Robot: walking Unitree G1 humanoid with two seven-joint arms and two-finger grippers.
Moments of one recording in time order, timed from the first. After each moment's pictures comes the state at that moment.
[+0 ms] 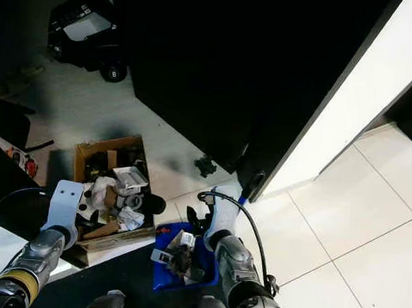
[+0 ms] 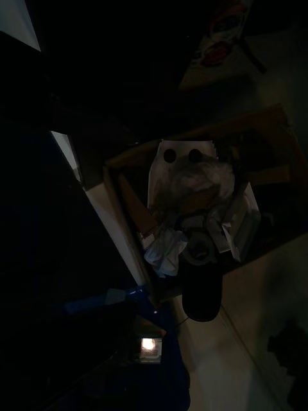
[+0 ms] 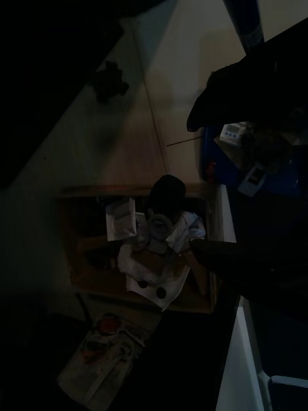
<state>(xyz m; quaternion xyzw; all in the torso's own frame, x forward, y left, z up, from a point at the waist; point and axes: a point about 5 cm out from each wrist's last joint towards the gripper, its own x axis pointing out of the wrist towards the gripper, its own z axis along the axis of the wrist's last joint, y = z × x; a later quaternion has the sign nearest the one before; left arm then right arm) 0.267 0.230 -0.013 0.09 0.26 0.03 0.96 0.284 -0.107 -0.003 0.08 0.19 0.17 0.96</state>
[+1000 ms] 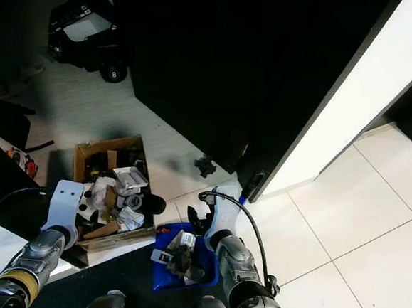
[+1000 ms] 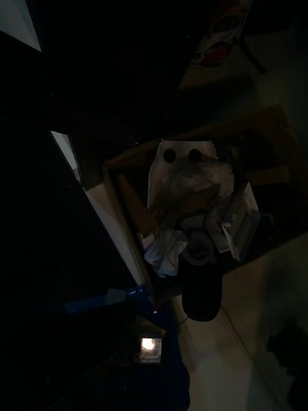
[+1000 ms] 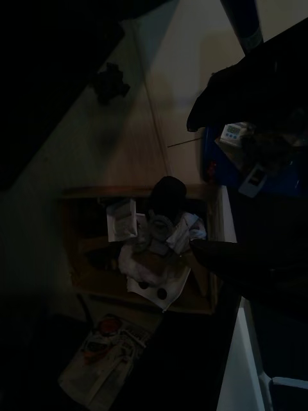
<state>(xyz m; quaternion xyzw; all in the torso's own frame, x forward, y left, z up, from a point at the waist) 0.267 0.230 -0.013 0.09 0.26 0.03 0.96 0.284 -0.109 -0.003 0.08 0.19 0.17 0.96</state>
